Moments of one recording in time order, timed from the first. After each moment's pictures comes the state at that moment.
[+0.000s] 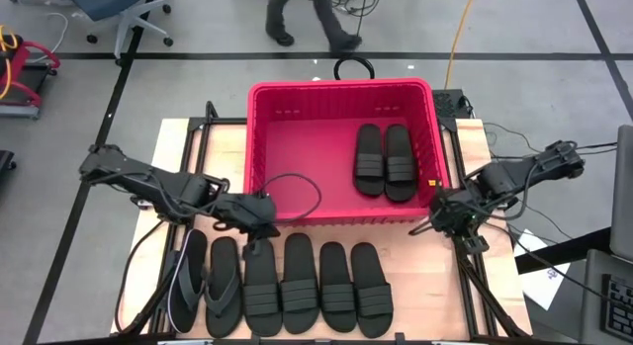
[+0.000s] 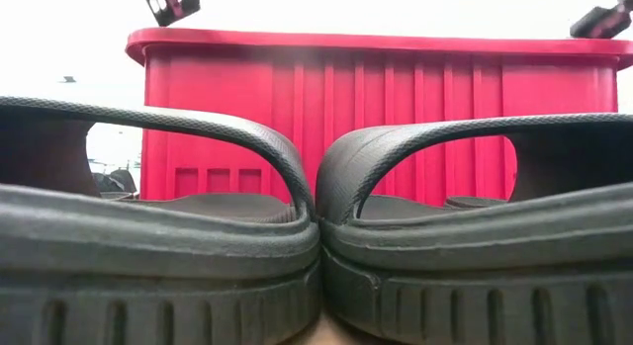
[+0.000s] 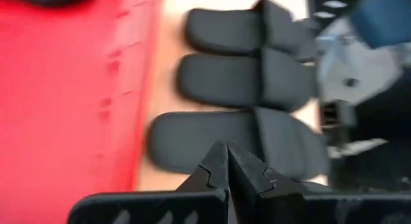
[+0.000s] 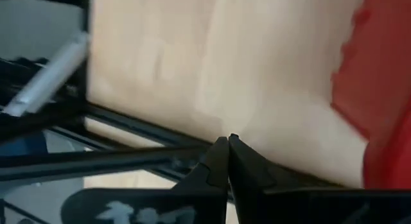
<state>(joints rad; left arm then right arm) -0.29 1.28 1.15 -0.70 -0.02 -0.46 0.38 0.97 1.04 -1.48 -0.29 0.20</state>
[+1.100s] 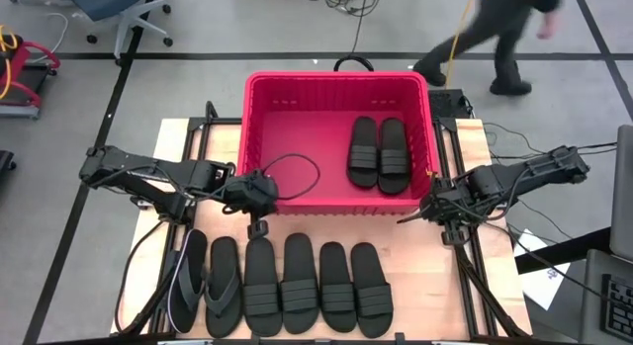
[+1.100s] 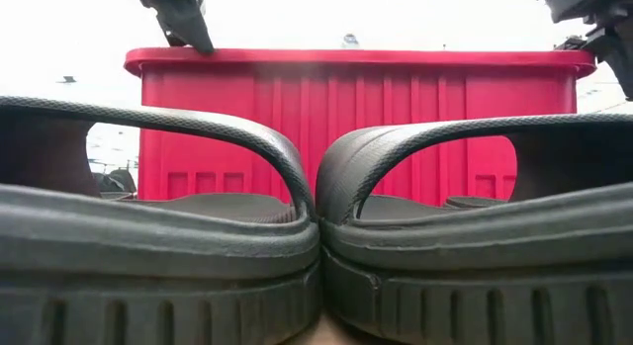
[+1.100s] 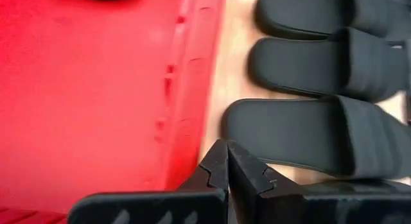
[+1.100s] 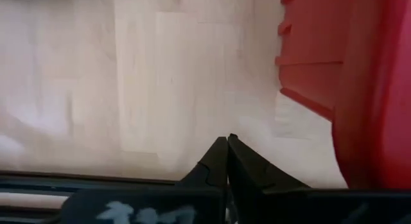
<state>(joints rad) -0.14 1.29 1.15 -0.81 -0.03 -0.30 0.27 0.96 0.91 -1.38 -0.03 0.24</state>
